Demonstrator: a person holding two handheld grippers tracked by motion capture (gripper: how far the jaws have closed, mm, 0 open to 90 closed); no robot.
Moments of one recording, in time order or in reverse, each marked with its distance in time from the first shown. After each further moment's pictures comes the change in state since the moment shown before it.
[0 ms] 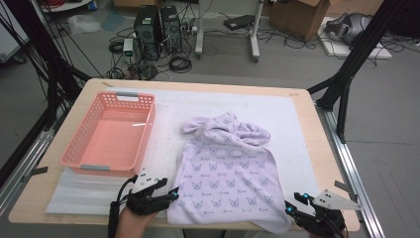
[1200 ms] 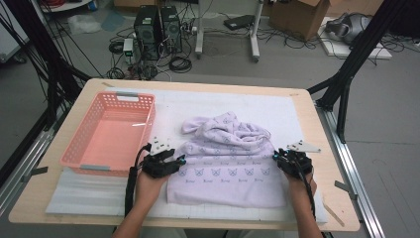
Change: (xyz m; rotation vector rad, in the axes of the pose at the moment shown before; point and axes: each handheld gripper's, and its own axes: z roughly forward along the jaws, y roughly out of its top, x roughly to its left) left arm 0.034 0.045 0.056 -0.034 0.092 0.014; right arm -0.061 0.063 0.121 -0.016 -0.218 0.051
